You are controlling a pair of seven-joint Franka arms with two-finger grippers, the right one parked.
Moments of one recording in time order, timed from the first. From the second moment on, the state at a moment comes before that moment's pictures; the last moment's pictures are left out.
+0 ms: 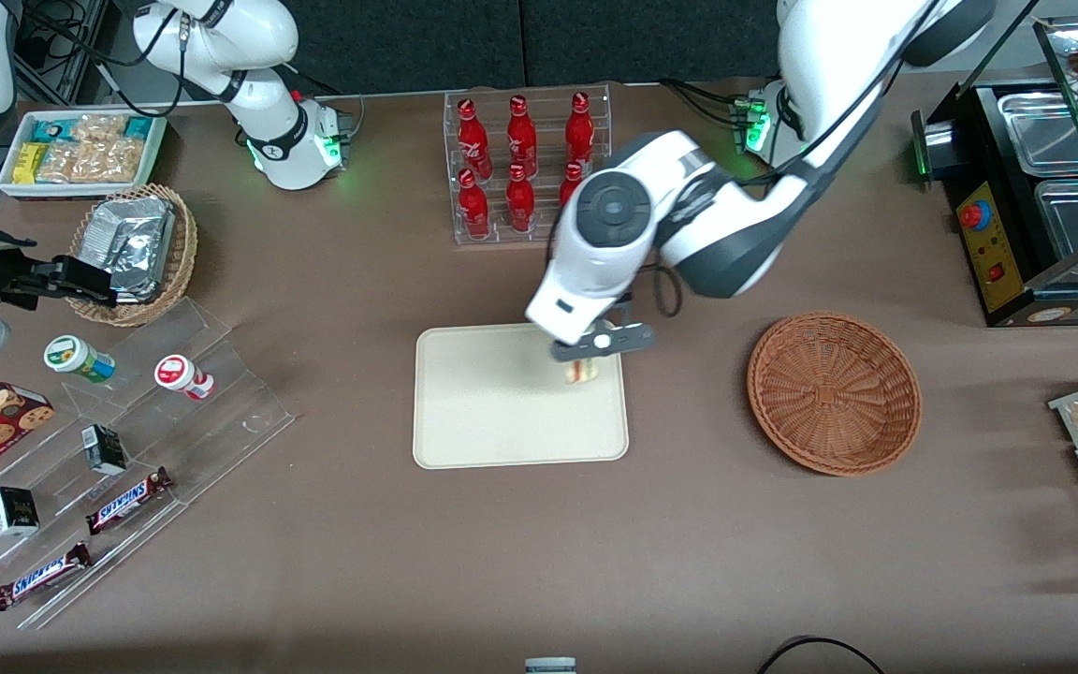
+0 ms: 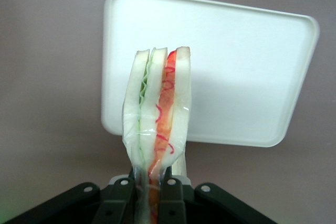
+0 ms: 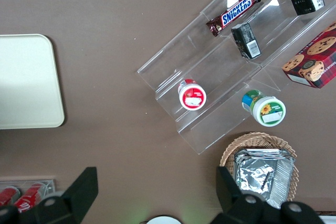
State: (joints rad) arm -0.24 0.66 -0.71 -1.31 0.27 1.82 -1.04
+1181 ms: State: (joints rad) arm -0.43 0.97 -0.57 -1.22 0.49 2.06 -1.08
